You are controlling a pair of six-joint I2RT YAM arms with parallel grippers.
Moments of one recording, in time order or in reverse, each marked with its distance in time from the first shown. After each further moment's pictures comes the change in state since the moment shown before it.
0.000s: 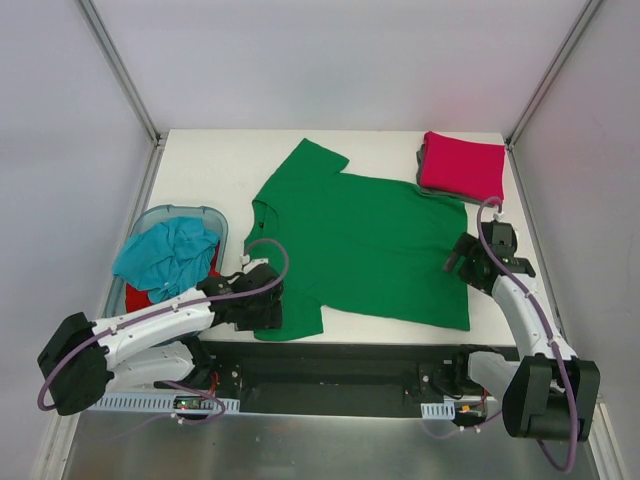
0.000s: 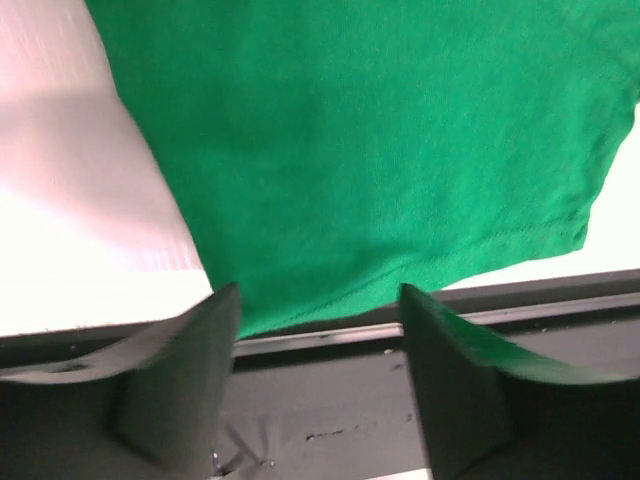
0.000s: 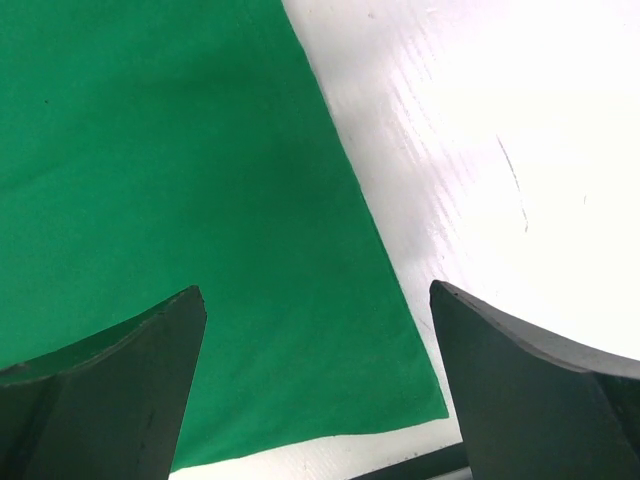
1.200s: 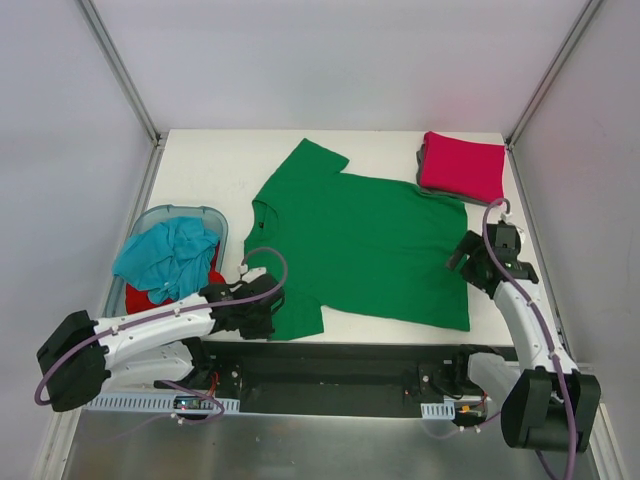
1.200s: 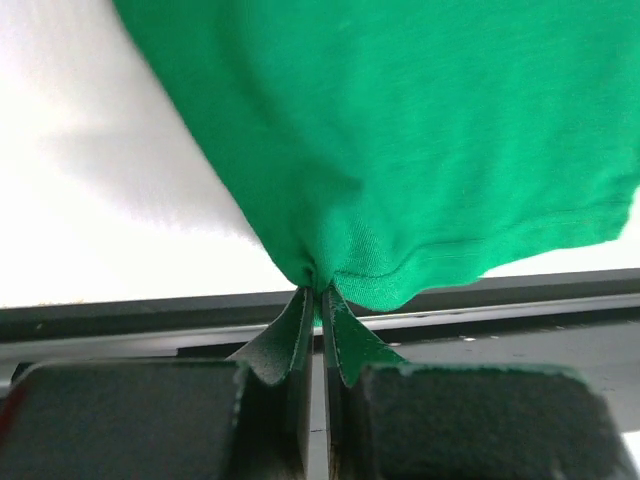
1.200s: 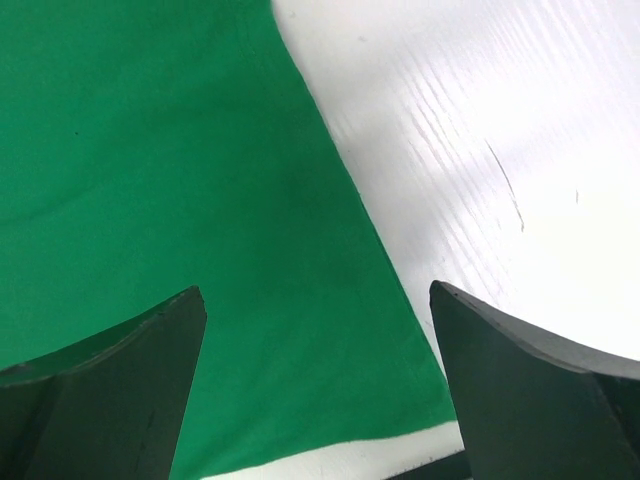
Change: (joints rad) left arm -0.100 -0.006 -0.069 -0.031 0.003 -0.170; right arm -0.005 -0.046 -0.009 0.023 0.022 0.039
